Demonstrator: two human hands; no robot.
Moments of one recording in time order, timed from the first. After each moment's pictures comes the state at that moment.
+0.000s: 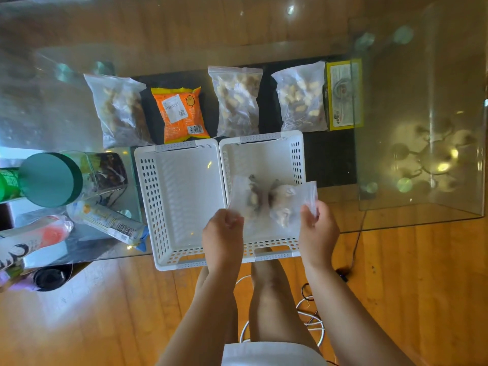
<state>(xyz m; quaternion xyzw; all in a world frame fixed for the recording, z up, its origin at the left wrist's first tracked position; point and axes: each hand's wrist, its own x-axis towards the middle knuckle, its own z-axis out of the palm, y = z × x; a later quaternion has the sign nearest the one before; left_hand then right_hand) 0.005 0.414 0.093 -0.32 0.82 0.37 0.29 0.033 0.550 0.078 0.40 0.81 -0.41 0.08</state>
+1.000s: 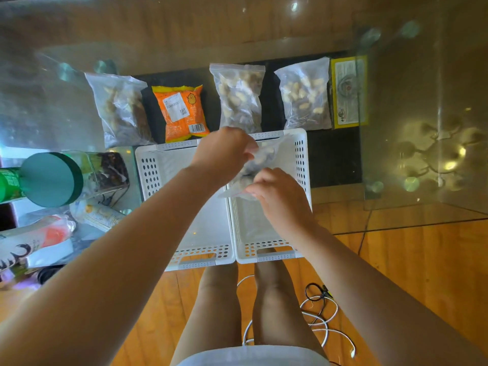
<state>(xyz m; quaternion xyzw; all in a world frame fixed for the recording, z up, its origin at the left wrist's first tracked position) -0.140 0.416 0.114 0.18 0.92 0.14 0.32 -0.042 0.527 0.099 -0.07 0.94 -0.28 0.18</state>
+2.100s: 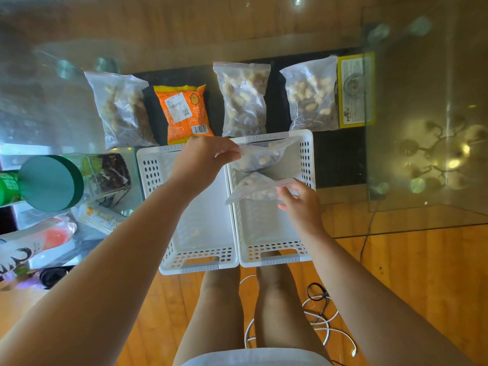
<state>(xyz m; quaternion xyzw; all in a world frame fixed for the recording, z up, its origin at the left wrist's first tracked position) -0.133 0.372 0.088 0.08 0.90 0.32 0.27 -0.025 0.540 0.058 0.36 0.72 -0.56 0.20</state>
